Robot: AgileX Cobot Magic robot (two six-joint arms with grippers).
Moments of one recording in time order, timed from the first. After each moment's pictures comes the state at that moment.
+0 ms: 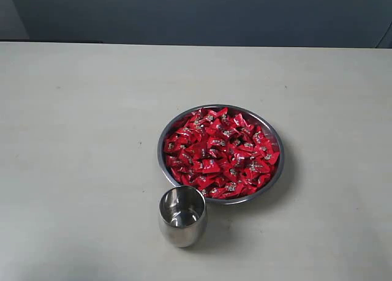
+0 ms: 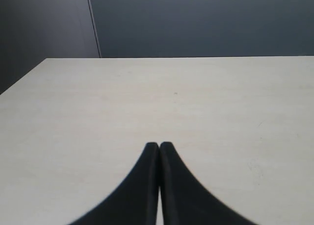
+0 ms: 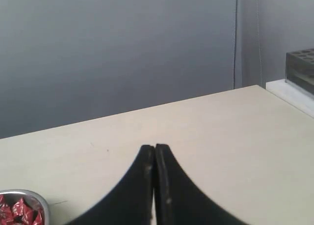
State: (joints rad) left arm 0.22 0.00 0.00 0.04 0.29 -0.02; right arm 0.01 0.11 0.00 0.07 0.05 0.11
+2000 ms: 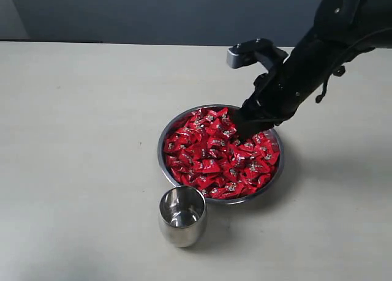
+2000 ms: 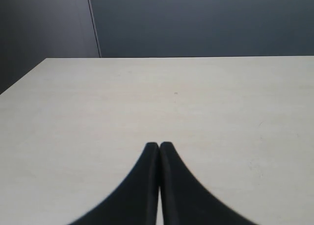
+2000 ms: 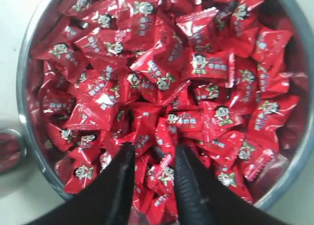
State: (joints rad) left arm 0.22 0.00 0.00 0.04 0.29 -0.02; right arm 0.51 1.81 -1.19 0.46 0.86 -0.61
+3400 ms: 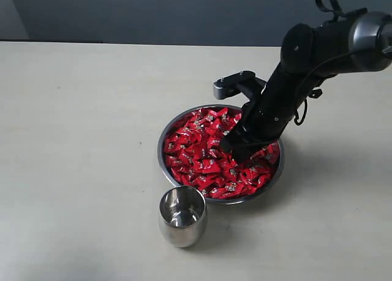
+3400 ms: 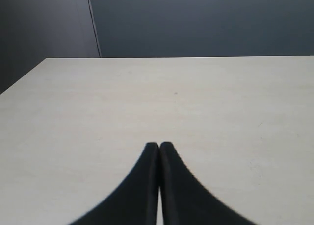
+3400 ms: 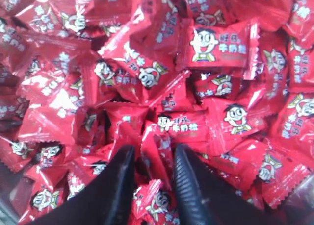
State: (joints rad) left arm 0.22 0.00 0.00 0.04 0.29 -0.02; right arm 0.56 1.95 -1.19 0.38 0.79 -0.52
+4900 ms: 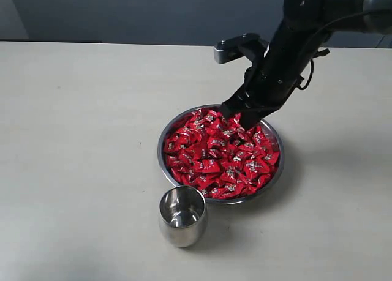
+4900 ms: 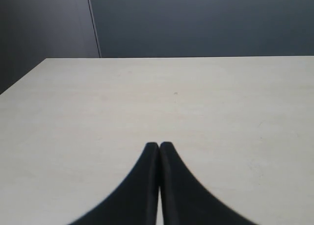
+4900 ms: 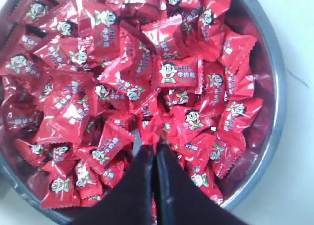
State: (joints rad) left arm 0.22 0.00 0.00 0.04 0.29 -0.02; right arm 0.56 1.90 -1.36 0.25 0.96 -0.37
